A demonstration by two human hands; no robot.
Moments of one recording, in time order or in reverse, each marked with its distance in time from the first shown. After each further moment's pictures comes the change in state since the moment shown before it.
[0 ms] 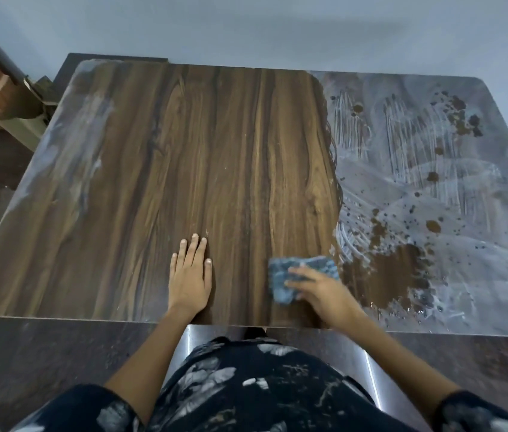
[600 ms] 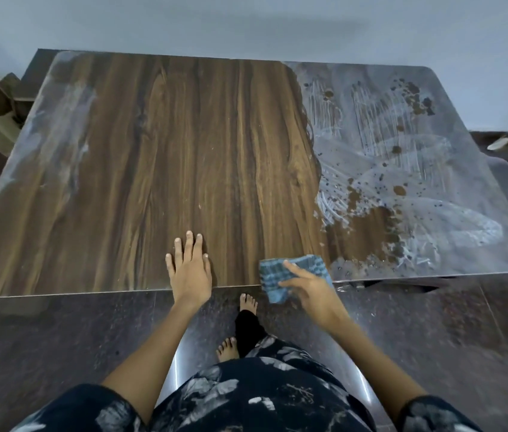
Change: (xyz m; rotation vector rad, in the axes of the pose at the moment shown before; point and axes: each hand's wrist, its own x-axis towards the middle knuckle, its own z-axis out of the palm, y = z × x) left_hand -0.056 0.005 0.005 -0.016 -0.039 -0.073; right_hand -0.069 -0.030 0.051 0.029 0.115 0.158
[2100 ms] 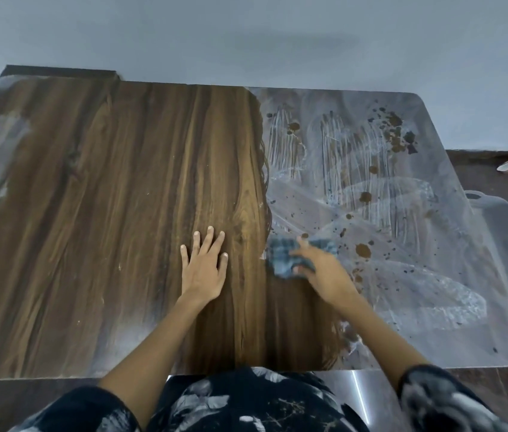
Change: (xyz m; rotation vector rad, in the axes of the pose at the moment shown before) left_hand 0.118 0.183 0.047 0.020 -0.102 0.168; right_hand 0.129 0.128 -0.174 -0.104 0.014 0.058
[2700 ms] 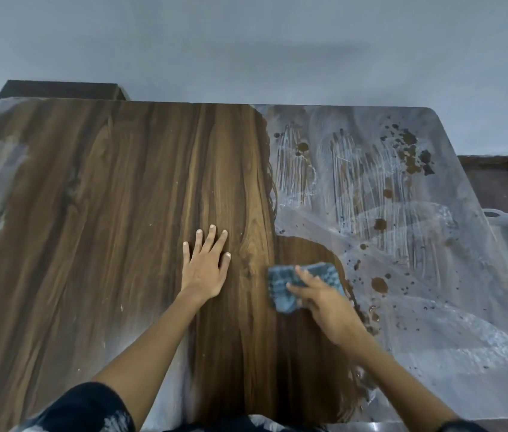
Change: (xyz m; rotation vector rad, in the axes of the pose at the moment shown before) left_hand 0.076 -0.009 -0.026 0.085 -0.065 0.023; right_hand 0.023 0.005 0.014 0.009 -0.056 -0.106
